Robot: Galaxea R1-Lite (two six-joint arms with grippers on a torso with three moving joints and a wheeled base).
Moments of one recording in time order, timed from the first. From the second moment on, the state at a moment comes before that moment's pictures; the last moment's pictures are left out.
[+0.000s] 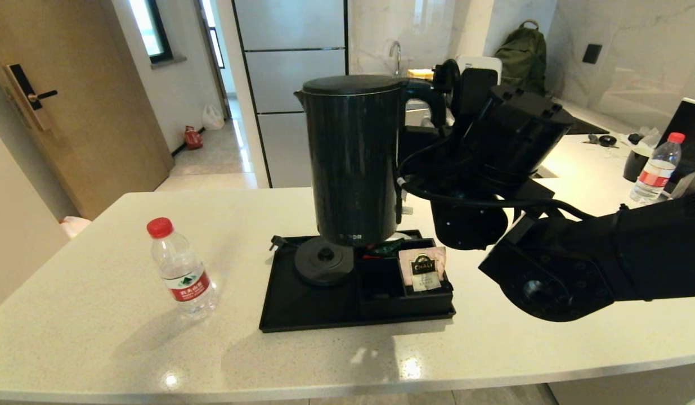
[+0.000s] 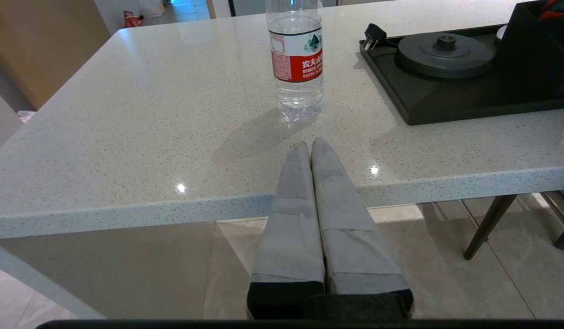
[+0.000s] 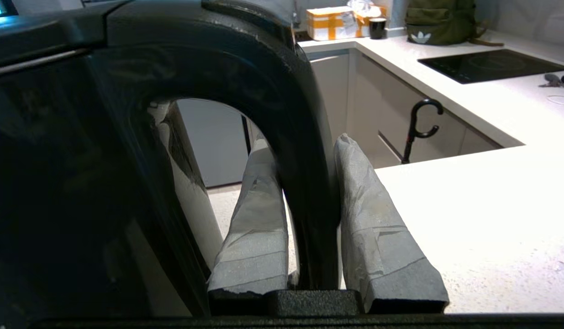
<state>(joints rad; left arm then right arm) 0.00 0.00 0.00 0.00 -0.01 0.08 0.79 1.96 -1.26 -1.03 -0.88 -0.19</state>
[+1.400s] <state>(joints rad) 0.00 0.00 0.00 0.00 -0.01 0.08 0.86 2.27 -1.51 -1.02 -0.86 -0.20</state>
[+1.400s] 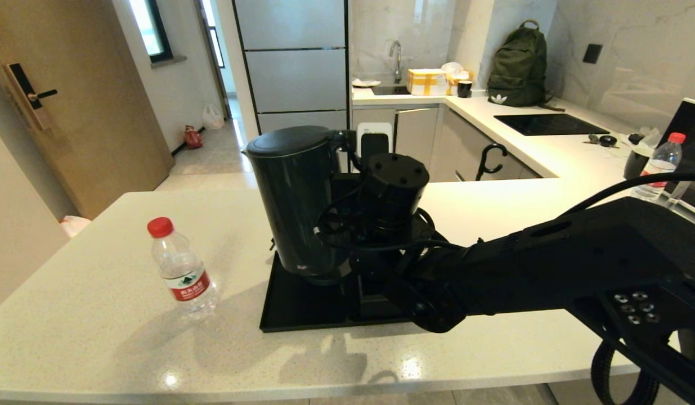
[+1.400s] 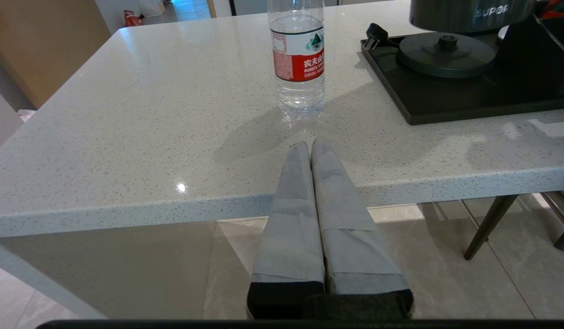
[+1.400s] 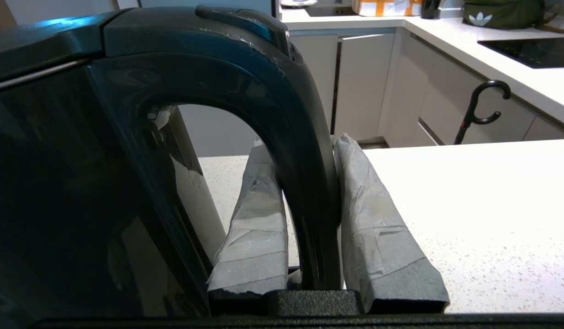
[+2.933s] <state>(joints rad) 0.00 0.00 0.00 0.00 -0.01 0.08 0.80 2.38 -1.56 -1.05 -0.83 -0.16</state>
